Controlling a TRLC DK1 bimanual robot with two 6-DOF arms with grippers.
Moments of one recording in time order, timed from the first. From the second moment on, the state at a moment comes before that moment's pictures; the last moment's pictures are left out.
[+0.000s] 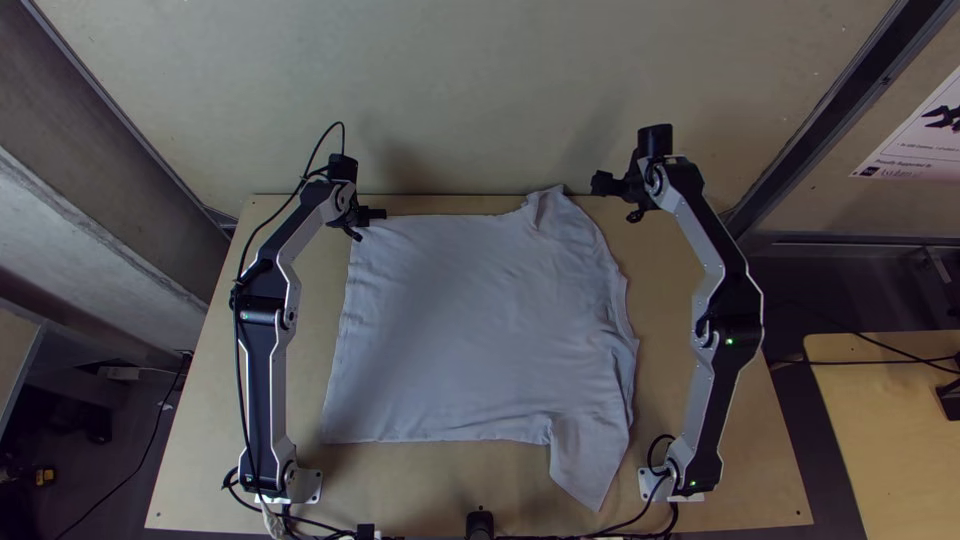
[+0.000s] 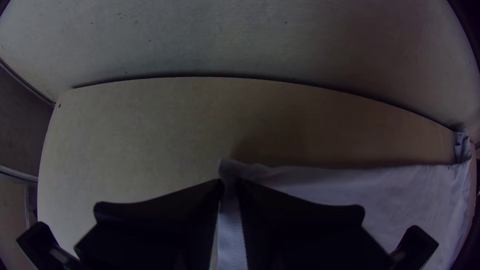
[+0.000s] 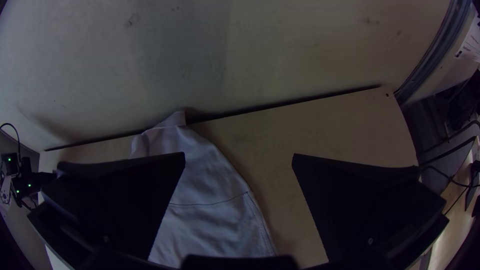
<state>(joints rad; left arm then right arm) -0.09 2.37 2.17 -0.72 -0.22 -0.16 0.13 2.19 2.09 -0.74 0.03 0.29</state>
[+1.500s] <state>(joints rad) -0.09 2.33 2.18 -0.79 -0.19 -0.19 0.19 2.56 2.36 -0.74 -0.02 0.21</state>
